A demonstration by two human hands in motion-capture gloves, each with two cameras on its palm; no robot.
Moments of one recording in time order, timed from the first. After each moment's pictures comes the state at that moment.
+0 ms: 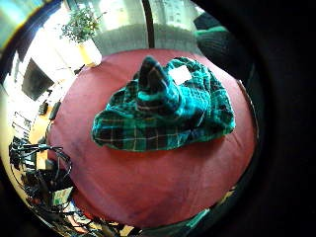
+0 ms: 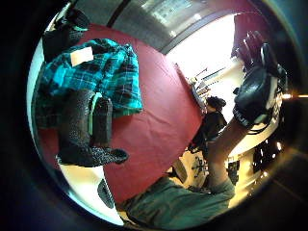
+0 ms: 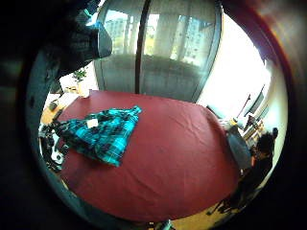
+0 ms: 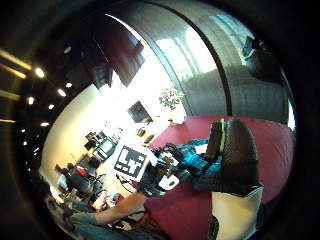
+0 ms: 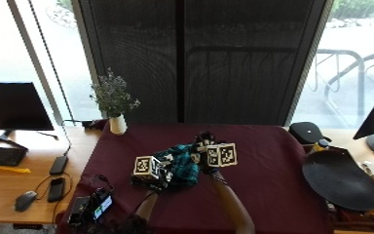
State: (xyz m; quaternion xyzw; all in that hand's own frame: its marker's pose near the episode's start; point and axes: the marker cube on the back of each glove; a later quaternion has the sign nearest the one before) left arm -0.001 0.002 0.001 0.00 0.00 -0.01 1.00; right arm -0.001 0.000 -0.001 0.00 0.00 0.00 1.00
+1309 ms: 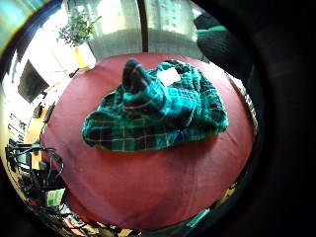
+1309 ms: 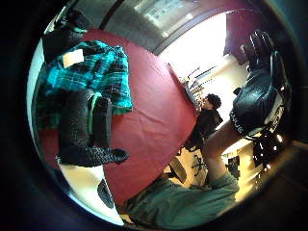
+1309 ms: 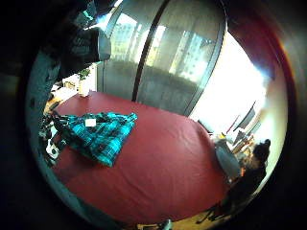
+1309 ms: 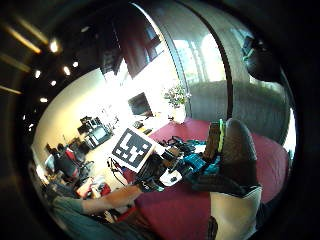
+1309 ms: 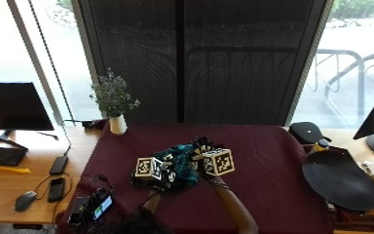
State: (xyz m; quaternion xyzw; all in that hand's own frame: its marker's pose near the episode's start) left arm 0.017 0.003 -0.002 0.02 0.04 0.01 1.00; right arm -0.016 0.020 -0.008 0.02 0.05 -0.07 1.00
